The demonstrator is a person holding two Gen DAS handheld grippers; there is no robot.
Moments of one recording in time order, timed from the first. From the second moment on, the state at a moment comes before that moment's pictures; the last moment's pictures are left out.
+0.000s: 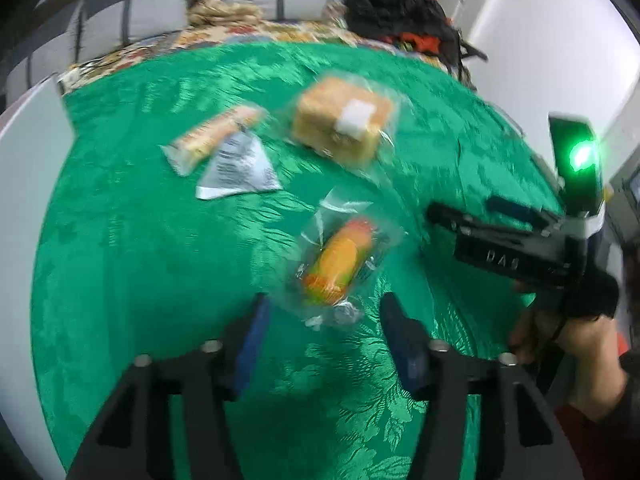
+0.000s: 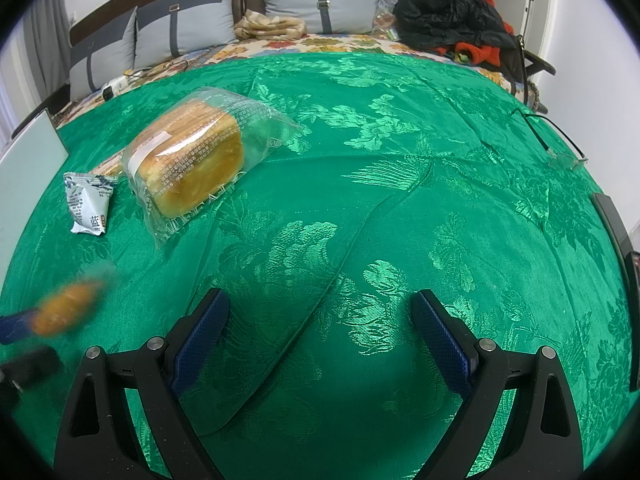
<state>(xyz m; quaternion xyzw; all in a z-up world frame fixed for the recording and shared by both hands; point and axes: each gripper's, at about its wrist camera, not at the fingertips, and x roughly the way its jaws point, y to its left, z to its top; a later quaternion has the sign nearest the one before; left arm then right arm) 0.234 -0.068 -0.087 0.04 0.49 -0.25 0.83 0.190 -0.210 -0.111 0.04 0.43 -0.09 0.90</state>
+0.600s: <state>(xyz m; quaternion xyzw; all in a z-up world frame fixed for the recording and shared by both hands) 0.227 -0.039 -0.078 -0.02 0.48 -0.25 0.84 0.190 -0.210 -0.111 0.04 0.43 -0.09 0.90</state>
